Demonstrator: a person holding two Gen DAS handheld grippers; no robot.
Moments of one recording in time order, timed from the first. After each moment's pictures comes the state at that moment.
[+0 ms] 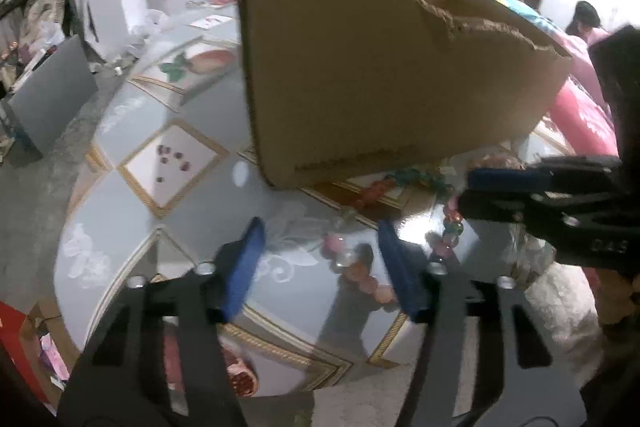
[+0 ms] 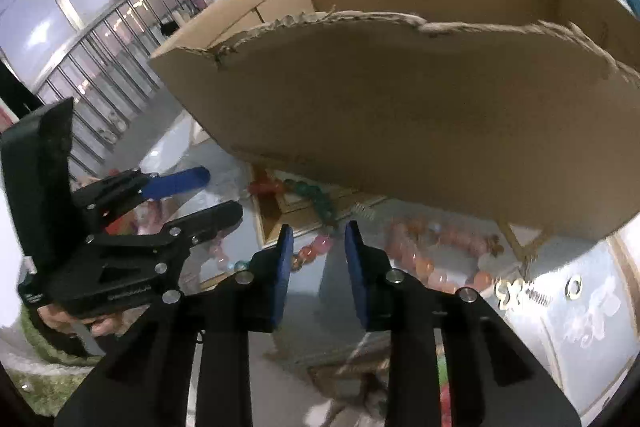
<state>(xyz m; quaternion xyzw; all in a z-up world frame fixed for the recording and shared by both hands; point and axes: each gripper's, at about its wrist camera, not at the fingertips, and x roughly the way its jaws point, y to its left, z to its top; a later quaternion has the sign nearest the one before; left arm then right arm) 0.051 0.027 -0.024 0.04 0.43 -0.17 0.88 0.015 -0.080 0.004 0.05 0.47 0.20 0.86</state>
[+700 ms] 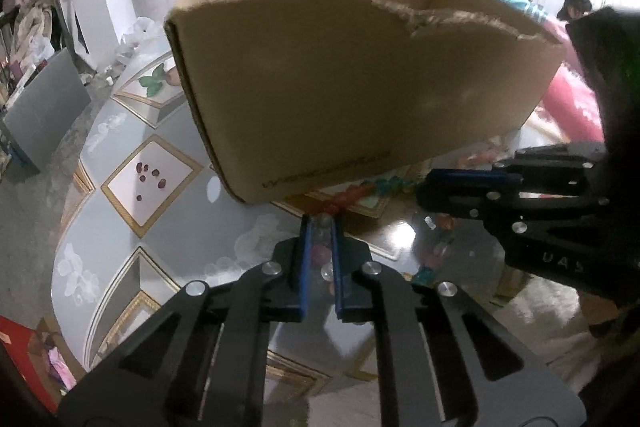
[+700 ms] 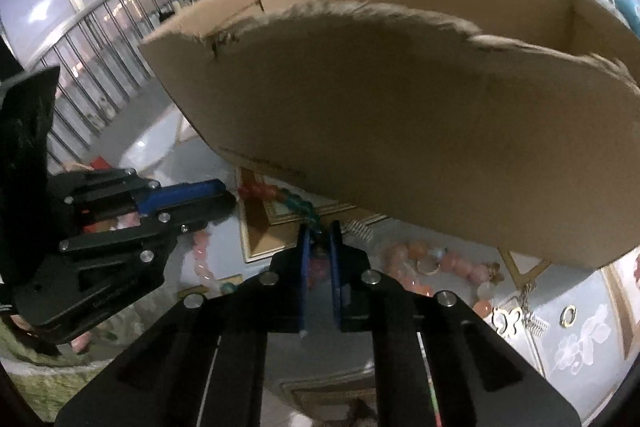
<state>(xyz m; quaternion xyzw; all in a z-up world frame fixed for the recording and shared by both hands) 0.047 0.009 -0.015 0.06 0.43 -0.18 0.88 0.011 -0.076 0.008 0.03 0.46 0.20 0.87</state>
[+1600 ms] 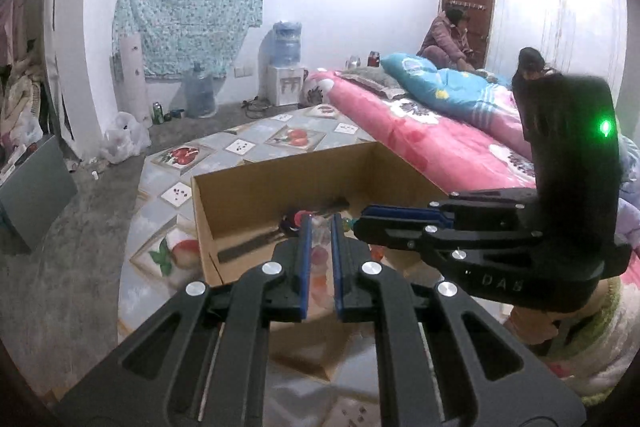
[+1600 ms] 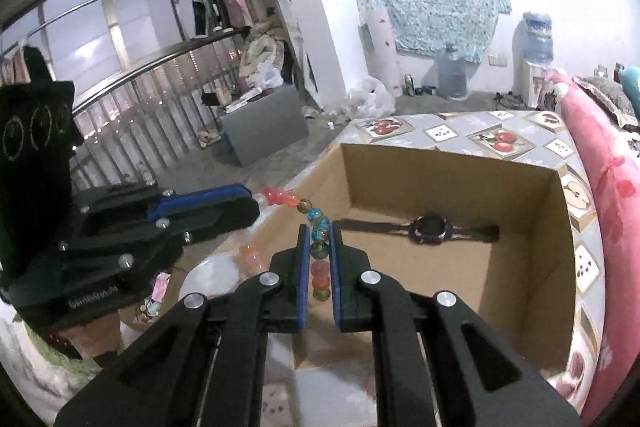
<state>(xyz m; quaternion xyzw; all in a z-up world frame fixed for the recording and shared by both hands) 0.069 -0.015 0.145 0.05 0.28 -0.25 0.93 0.039 -0.103 0.149 0.05 0.32 0.25 0.92</state>
